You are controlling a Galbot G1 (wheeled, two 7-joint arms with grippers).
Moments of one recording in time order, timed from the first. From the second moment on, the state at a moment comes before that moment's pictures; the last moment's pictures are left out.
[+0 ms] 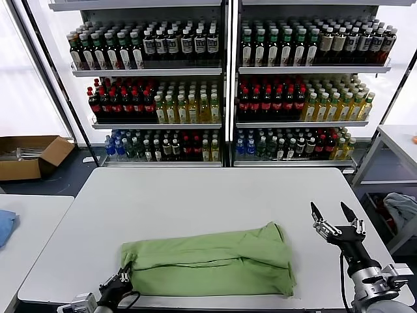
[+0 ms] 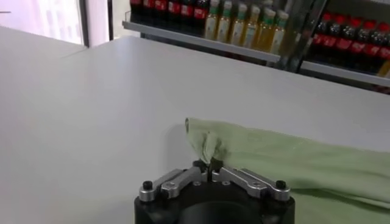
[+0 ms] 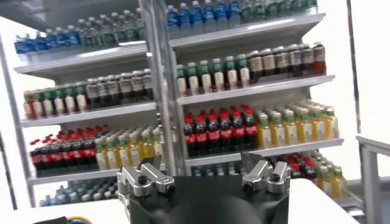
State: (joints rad) left arm 1.68 -1.28 -0.59 -2.09 -0.57 0.39 -0.22; right arm -1.57 1.20 0.85 2.19 0.61 -0.20 -0.05
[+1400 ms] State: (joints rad) left arm 1.59 -1.14 -0.63 -2.30 -0.66 0.45 -0.22; right arm -1.64 1.22 0.97 2.14 0.65 -0.19 0.00
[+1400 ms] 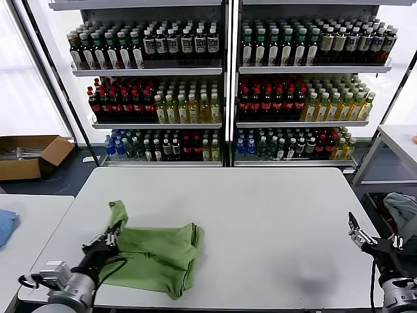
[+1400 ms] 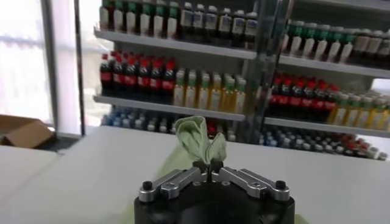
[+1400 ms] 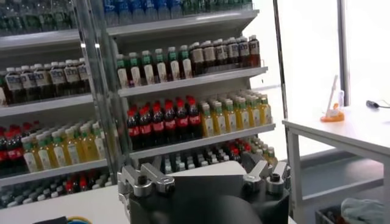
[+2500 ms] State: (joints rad) left arm 1.53 -1.23 -0.41 -2.23 -0.57 0.43 -0.15; right arm -1.65 1.26 0.93 2.15 0.59 -0.18 -0.01
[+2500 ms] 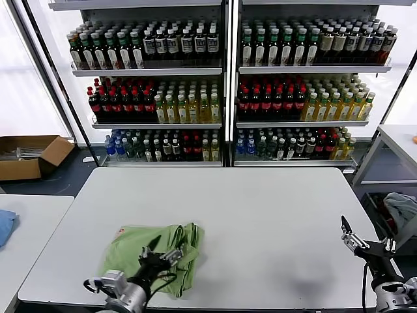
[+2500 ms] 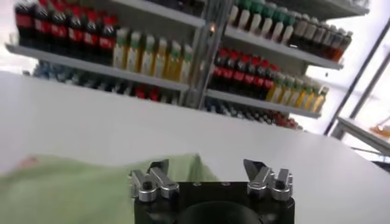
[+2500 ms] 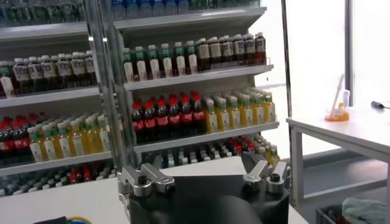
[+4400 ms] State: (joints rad) left arm 1.52 -1.27 -0.63 -1.90 -0.57 0.37 -0.06; right arm -1.67 1.29 0.87 2.14 0.49 -0.14 -0.04
